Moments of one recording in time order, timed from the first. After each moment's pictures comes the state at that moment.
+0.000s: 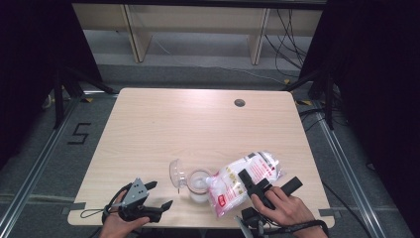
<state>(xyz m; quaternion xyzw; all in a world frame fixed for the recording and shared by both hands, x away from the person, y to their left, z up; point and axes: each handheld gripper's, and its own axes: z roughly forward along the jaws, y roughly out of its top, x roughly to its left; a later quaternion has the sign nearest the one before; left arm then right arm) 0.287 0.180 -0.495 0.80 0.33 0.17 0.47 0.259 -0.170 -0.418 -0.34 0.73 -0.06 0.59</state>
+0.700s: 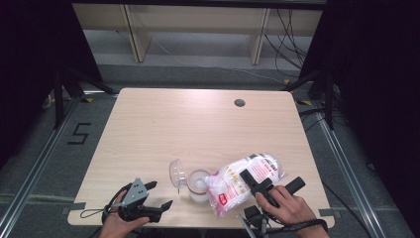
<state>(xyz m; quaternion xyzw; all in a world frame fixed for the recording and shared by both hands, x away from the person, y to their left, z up) 0.285 0.179 -0.495 0.80 0.34 0.16 0.47 0.263 -0.178 -0.417 -0.32 0.74 -0.01 0.59</state>
